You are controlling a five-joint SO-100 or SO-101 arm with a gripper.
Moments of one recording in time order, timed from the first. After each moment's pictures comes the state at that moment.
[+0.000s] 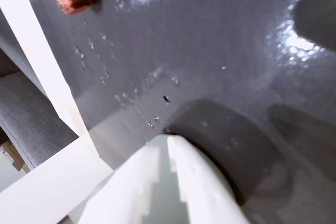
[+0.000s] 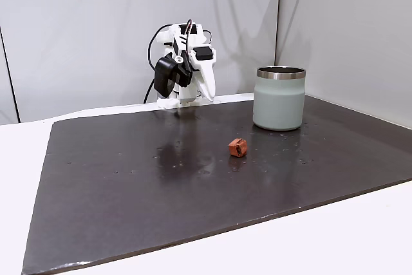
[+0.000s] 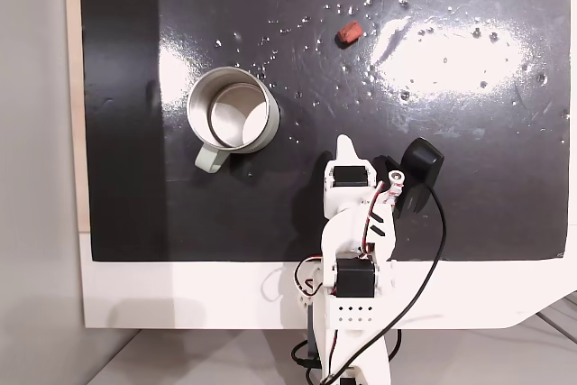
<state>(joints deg) 2.4 181.7 171.5 45.2 -0.4</state>
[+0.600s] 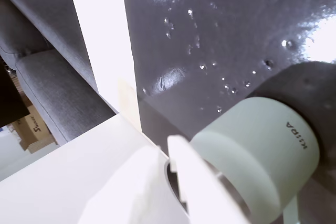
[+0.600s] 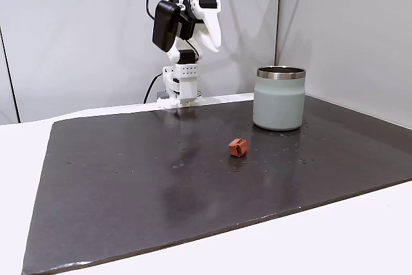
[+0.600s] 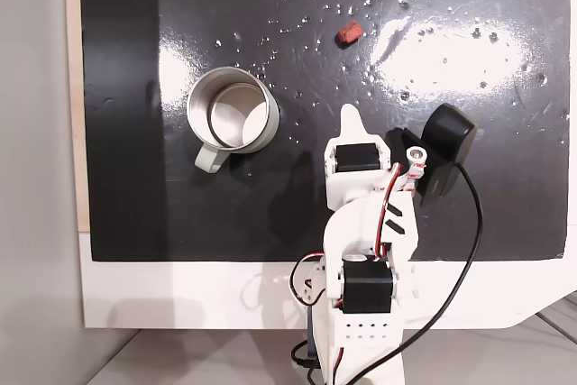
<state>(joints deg) 1.1 154.9 130.6 54.8 -3.7</state>
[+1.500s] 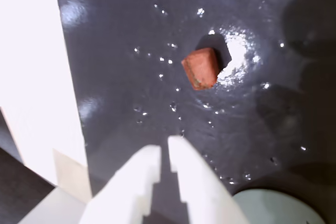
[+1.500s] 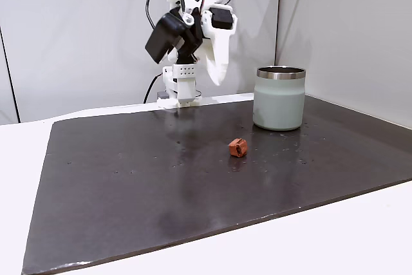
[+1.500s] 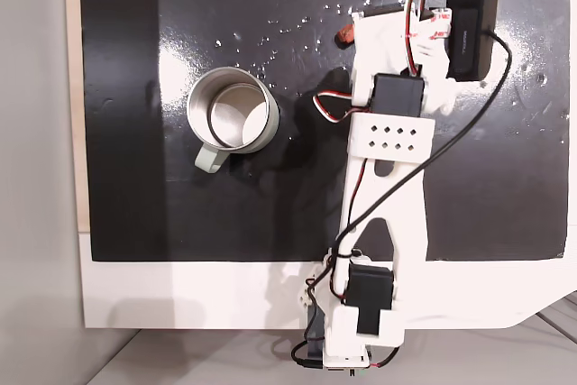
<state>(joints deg) 5.6 90.2 80.2 60.7 -15.2</state>
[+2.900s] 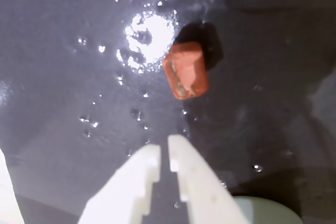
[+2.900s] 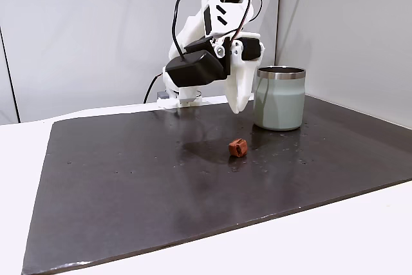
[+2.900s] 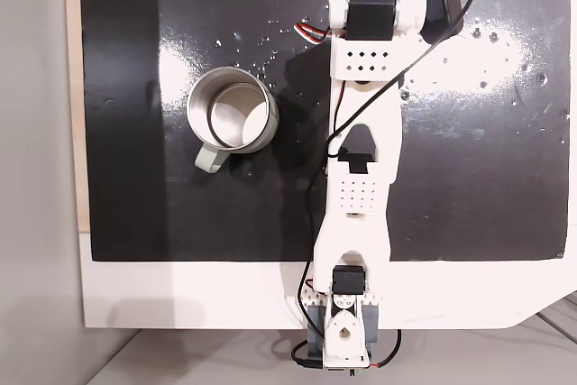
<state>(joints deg) 2.8 35.5 -2.5 102.9 -18.9</state>
